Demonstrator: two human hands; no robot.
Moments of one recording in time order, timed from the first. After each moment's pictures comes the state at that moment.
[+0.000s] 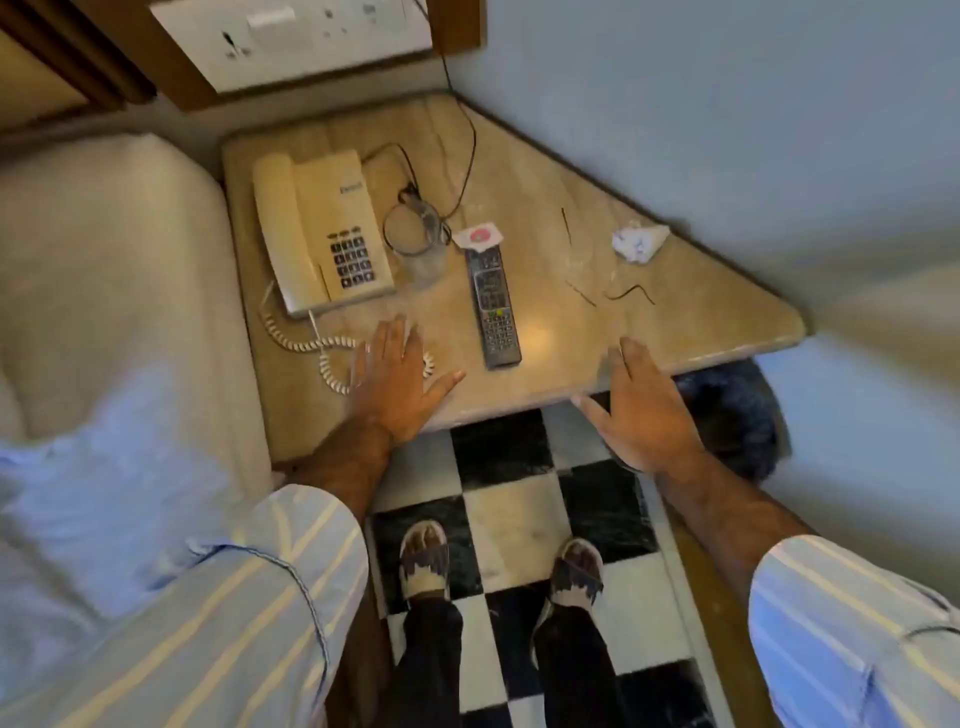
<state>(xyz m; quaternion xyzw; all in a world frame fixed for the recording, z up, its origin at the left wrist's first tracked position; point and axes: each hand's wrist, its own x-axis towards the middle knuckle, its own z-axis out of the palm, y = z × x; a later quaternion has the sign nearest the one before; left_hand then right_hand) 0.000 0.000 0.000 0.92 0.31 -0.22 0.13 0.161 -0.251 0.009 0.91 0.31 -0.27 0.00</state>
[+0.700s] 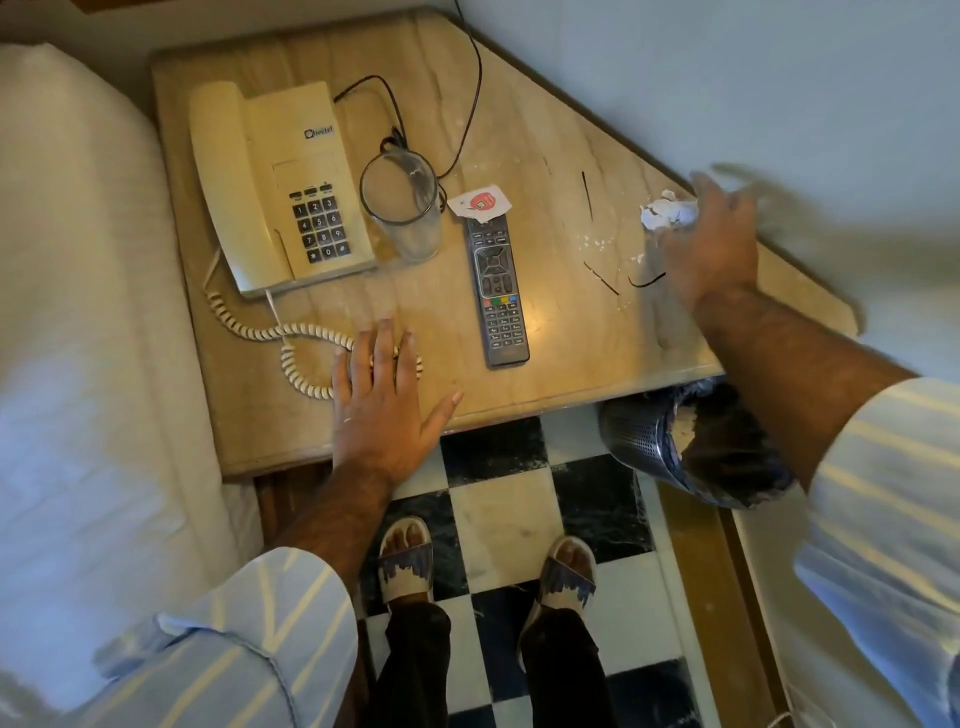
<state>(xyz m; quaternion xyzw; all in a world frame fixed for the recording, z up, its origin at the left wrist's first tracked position) -0.026 -0.015 -0.080 0.95 0.30 -0.10 0.04 0.301 -0.164 -0.019 0.96 0.11 -0.14 -0.20</state>
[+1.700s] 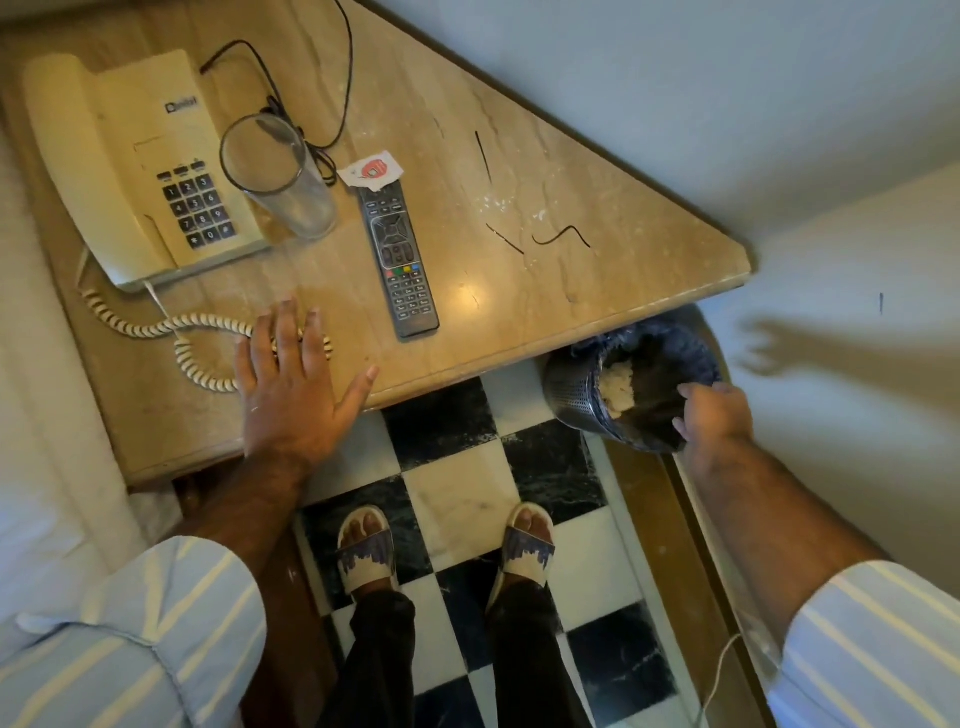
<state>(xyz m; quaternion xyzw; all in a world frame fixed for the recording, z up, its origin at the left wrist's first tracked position) -0.026 -0.017 -0.088 0.95 0.30 -0.06 0.03 0.207 -0.377 -0.070 0.80 -0.40 -0.17 -0.40</state>
